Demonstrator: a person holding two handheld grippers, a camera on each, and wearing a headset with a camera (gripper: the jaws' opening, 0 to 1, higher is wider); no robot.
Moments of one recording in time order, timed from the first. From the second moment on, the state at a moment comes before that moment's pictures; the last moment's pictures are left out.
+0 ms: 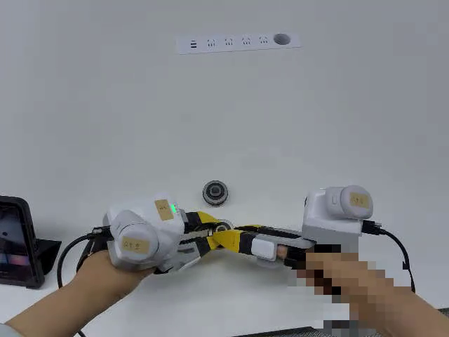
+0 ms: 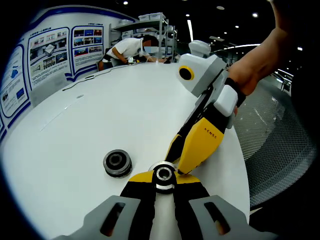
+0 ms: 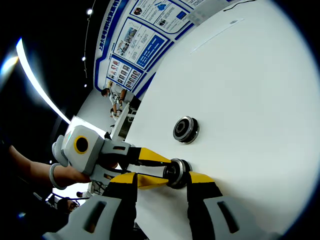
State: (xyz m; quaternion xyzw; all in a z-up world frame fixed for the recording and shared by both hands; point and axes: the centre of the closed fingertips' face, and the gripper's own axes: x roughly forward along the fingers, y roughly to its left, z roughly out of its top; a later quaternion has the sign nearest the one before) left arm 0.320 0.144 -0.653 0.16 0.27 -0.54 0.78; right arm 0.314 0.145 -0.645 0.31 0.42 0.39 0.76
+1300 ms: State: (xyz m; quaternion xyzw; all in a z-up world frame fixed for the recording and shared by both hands) left arm 0.319 0.144 -0.653 0.16 0.27 -0.54 0.78; right arm 0.318 0.128 -0.661 0.31 0.44 0.34 0.77
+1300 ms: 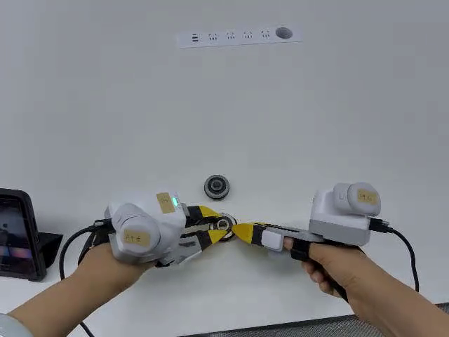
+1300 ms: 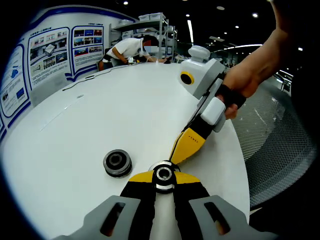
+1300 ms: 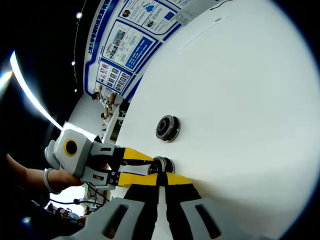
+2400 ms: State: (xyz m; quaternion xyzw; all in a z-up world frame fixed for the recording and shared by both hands) left arm 0.320 0.145 -0.653 0.15 0.28 -0.54 0.78; right arm 0.319 0.136 -0.653 0.29 0.43 0.35 0.78
